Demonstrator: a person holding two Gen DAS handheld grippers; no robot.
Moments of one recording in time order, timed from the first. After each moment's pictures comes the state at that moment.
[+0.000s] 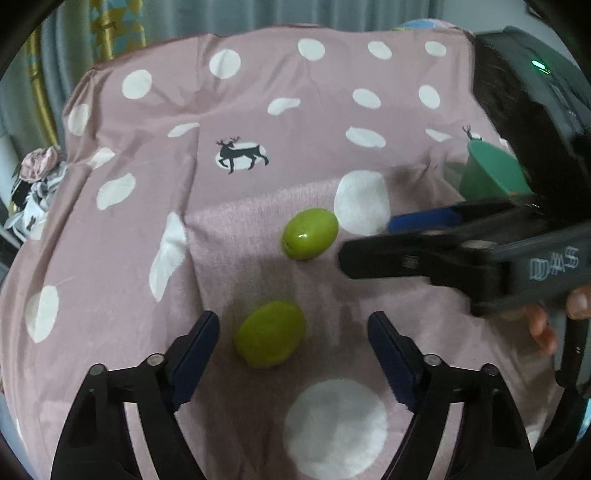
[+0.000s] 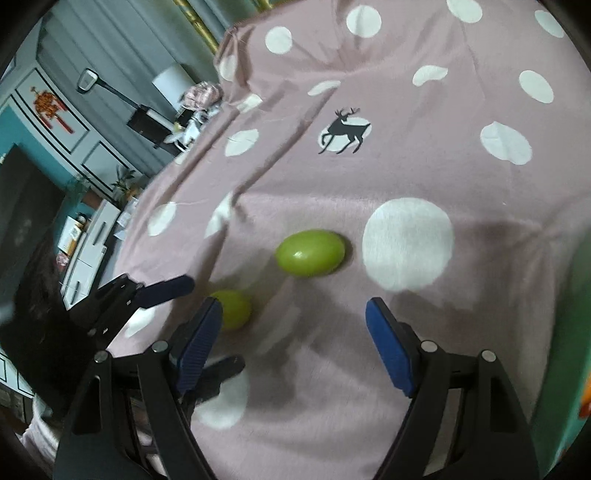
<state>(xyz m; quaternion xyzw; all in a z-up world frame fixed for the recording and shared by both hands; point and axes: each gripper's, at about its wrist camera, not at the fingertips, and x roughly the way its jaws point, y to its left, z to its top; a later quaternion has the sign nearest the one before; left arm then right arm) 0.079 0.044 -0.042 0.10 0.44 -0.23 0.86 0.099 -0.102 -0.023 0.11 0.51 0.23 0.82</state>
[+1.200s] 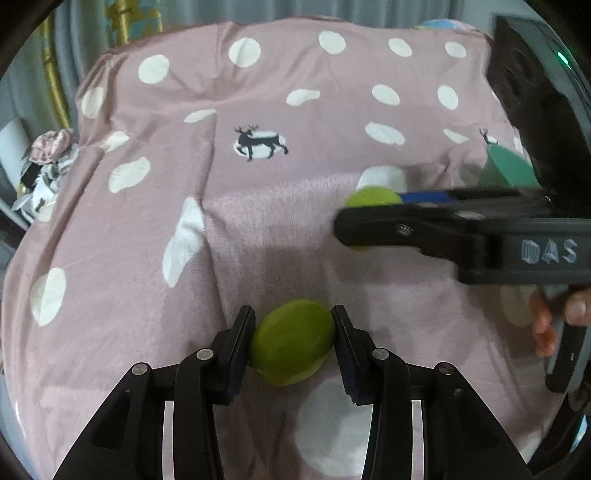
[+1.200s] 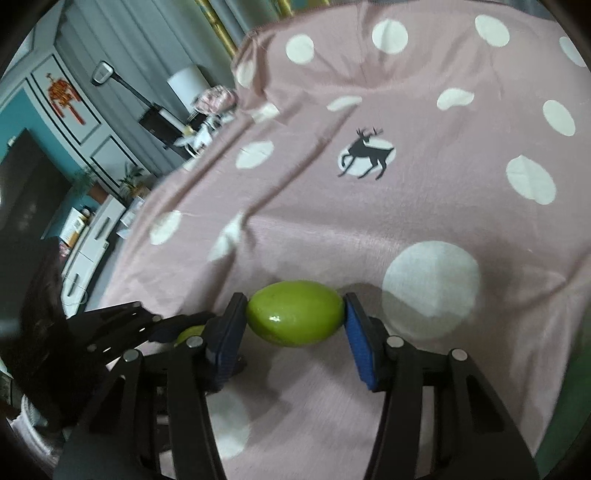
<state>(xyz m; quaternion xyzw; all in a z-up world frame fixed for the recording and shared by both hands) 0.075 0.050 -0.040 0.08 0.45 -0.20 0.86 0.095 -0.099 -0.004 0.10 0.46 0.27 0.84</state>
